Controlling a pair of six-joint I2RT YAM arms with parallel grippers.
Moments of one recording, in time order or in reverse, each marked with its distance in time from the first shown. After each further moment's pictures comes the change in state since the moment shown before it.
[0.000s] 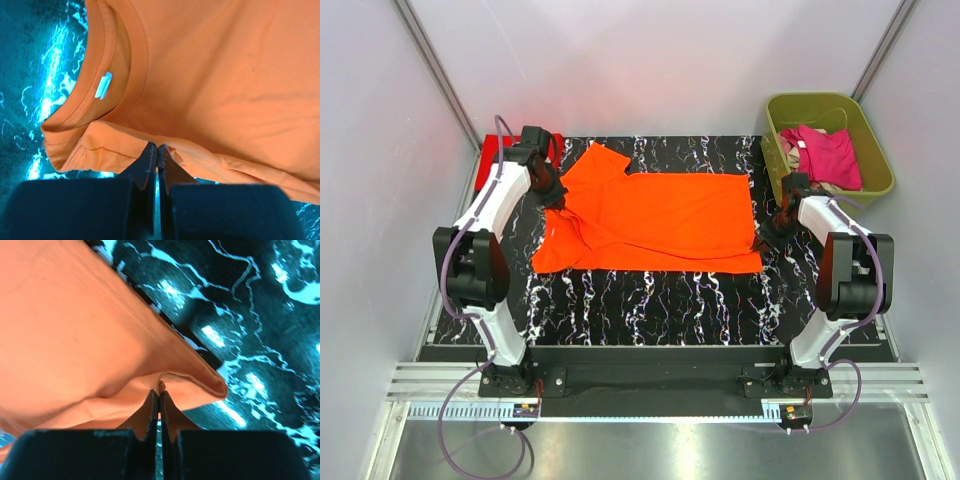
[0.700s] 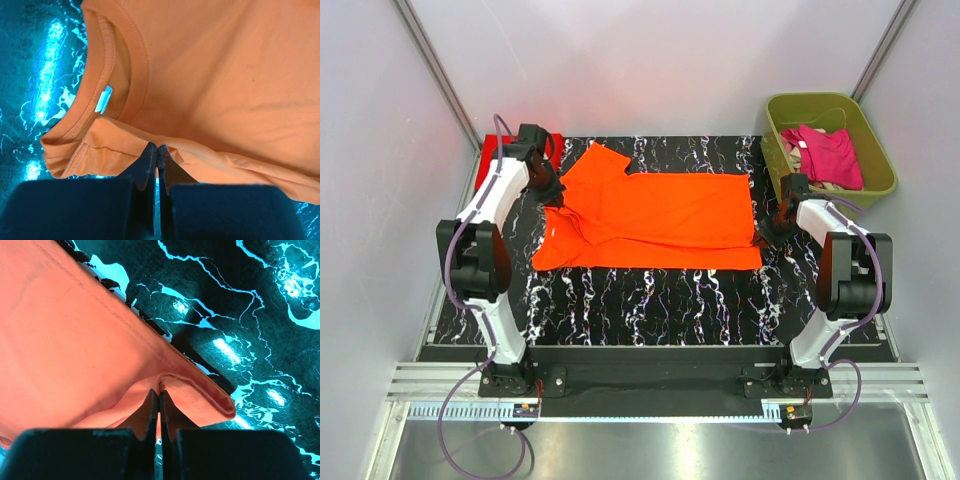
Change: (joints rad) left arm 0.033 0.064 0.049 0.006 0.037 0.023; right arm 0.004 0.000 -0.043 0.142 0.051 0.105
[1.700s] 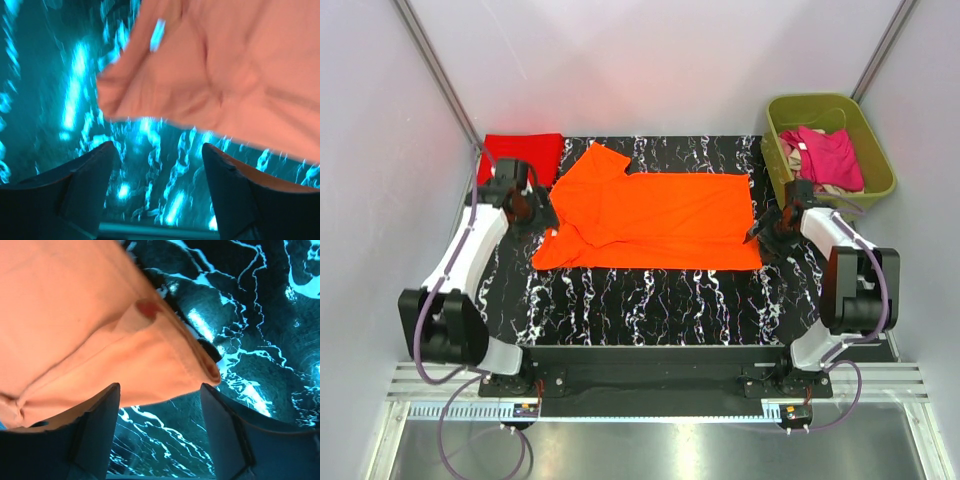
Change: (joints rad) left arm 0.005 -0.422 -0.386 0.042 -0.099 0.108; right arm -0.006 -0.092 -0.077 -0.022 -0.074 -0.142
